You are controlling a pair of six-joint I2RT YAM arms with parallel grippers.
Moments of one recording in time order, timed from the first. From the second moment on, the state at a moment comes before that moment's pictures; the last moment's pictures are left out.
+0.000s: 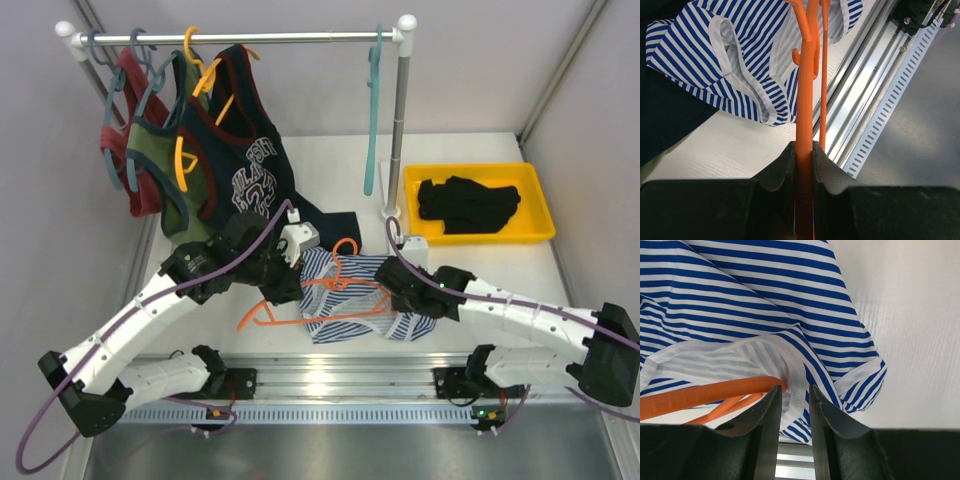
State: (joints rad) left arm -0.77 1.03 1.15 -0.94 0.38 -0.02; right arm 1.01 1.13 0.81 -0.80 0.49 0.85
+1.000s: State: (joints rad) left arm -0.78 0.98 1.10 -0.87 0.40 -0.01; right arm 1.01 1.05 0.84 -0.90 0.52 0.83
